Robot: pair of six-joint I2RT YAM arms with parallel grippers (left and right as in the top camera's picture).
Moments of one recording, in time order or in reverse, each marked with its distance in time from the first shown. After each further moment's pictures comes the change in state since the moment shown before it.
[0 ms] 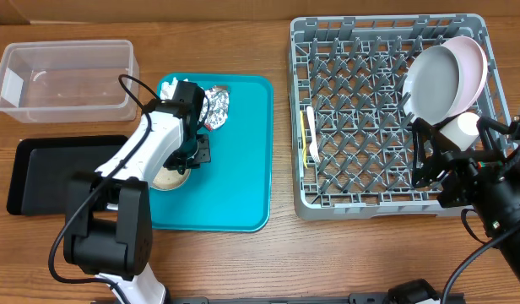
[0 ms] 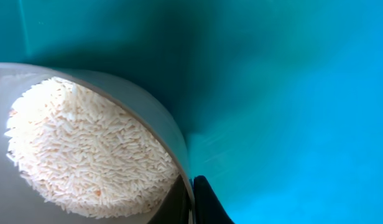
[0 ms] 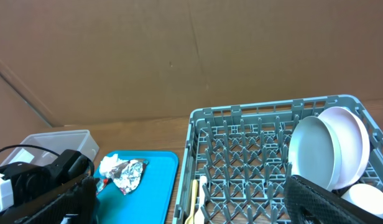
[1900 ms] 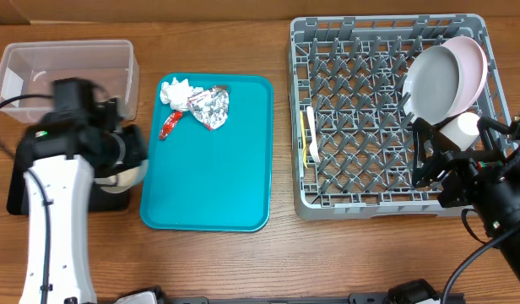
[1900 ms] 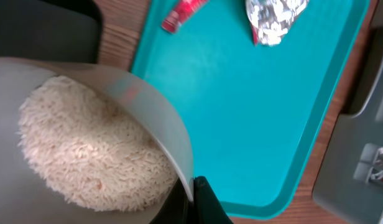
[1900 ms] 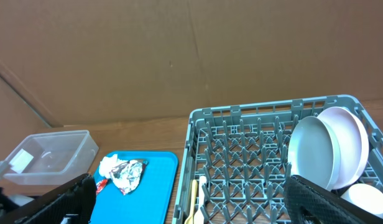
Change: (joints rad) left arm 0.413 -0.460 0.063 -0.244 0.323 0.182; right arm 0.000 0.000 0.000 0.000 0.003 0.000
